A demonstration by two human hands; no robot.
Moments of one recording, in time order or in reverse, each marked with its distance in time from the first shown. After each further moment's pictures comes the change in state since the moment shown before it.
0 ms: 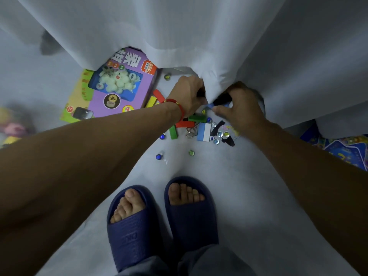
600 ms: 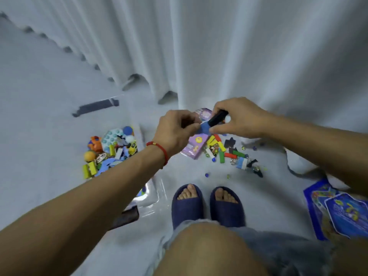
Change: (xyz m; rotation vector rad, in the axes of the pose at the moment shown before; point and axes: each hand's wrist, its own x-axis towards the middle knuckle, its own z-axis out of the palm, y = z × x) left_hand -0.263 0.075 -0.226 -0.335 0.453 -0.250; right_hand -0.089 -0.270 -0.171 -0.053 -0.371 -0.482
